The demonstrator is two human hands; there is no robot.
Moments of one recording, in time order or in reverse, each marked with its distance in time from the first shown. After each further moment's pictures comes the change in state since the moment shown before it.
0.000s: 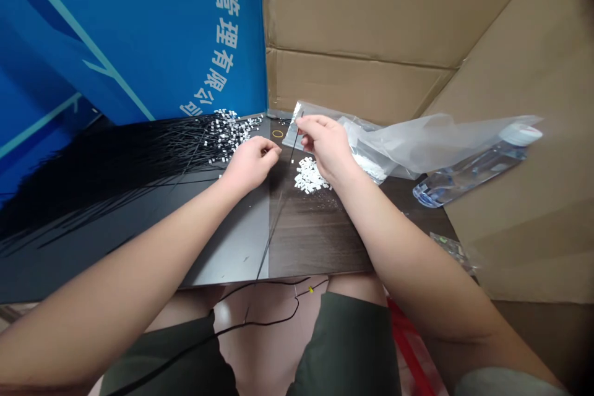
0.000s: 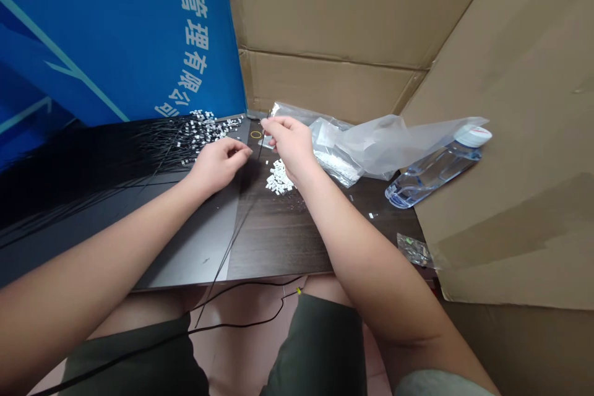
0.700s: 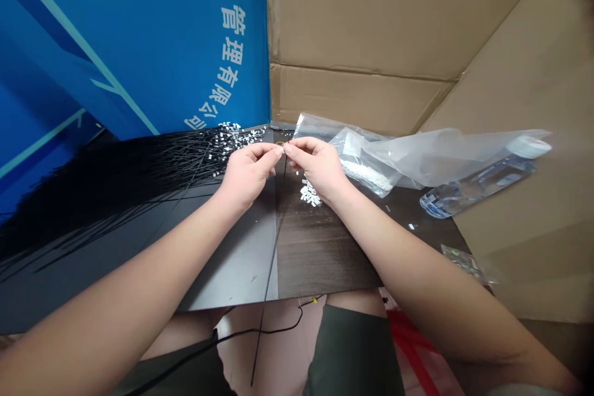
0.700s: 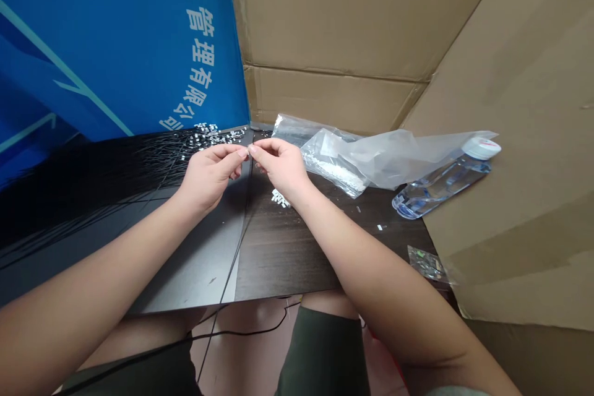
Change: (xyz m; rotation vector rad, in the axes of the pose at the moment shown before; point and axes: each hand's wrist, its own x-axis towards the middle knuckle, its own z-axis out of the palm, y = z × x) left_hand -0.004 0.011 -0.008 -0.770 0.147 -0.160; right_hand -0.014 0.019 0.015 -0.082 -0.162 -0.081
